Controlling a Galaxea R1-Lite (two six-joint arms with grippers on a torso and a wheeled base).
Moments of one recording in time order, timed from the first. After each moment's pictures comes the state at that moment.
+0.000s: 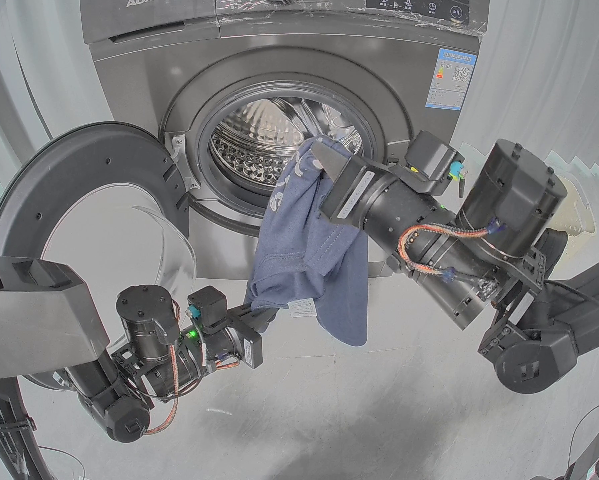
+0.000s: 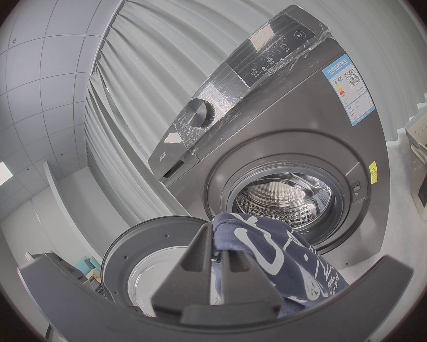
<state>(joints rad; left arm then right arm) -0.55 2.08 -0.45 -1.55 -0.16 0.01 0.86 1.84 -0.99 -1.17 -0.23 0.37</state>
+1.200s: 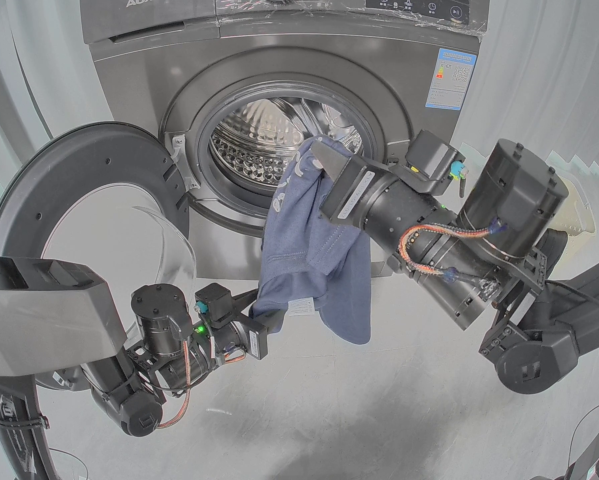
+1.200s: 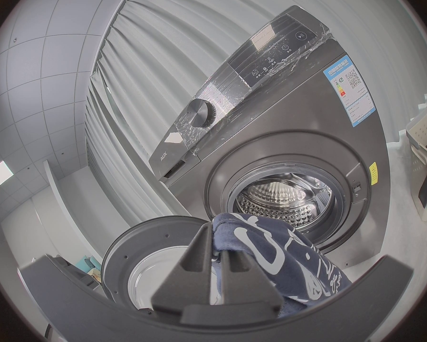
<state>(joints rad) -0.54 2.15 -0.52 -1.55 -0.11 -0.02 0.86 1.84 -0.99 -1.17 -0.22 0.36</state>
